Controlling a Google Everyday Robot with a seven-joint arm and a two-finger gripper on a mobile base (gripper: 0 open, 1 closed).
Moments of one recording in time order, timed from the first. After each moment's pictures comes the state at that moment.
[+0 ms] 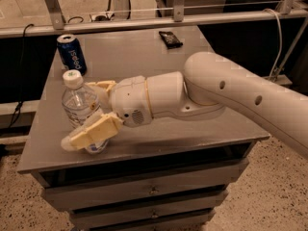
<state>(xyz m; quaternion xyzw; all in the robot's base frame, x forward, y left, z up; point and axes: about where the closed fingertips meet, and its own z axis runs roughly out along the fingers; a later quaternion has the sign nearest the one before) 0.428 0.137 0.922 -0.54 0.55 0.46 0.44</state>
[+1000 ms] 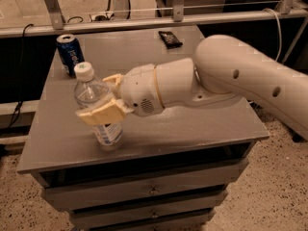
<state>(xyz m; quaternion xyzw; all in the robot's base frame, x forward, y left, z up) 0.442 0.118 0.931 -0.55 0.58 0.40 0.44</state>
